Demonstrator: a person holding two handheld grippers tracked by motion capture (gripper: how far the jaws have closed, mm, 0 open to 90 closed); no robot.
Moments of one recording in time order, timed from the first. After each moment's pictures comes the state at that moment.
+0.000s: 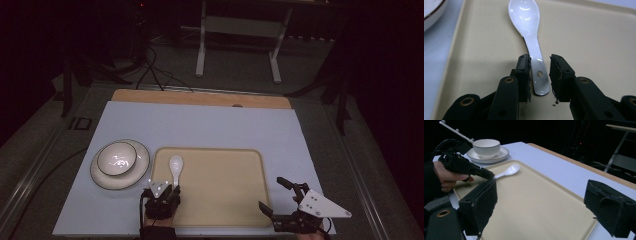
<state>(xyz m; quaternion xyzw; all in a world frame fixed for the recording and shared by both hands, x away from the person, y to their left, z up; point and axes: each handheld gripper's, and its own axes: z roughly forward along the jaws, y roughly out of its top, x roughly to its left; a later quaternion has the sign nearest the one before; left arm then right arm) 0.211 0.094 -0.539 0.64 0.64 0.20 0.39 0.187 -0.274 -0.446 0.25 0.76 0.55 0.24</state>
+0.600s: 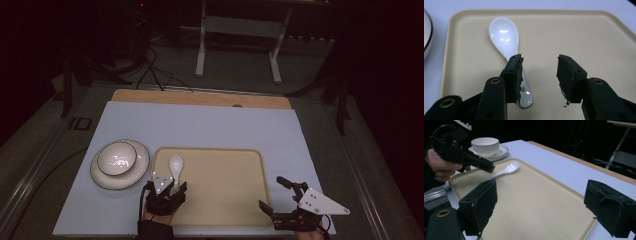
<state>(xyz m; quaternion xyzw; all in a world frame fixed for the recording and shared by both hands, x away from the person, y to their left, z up) 0.215 0.093 -0.511 0.68 0.57 0.19 0.41 0.192 -0.276 -0.451 0.26 0.77 0.54 0.23</state>
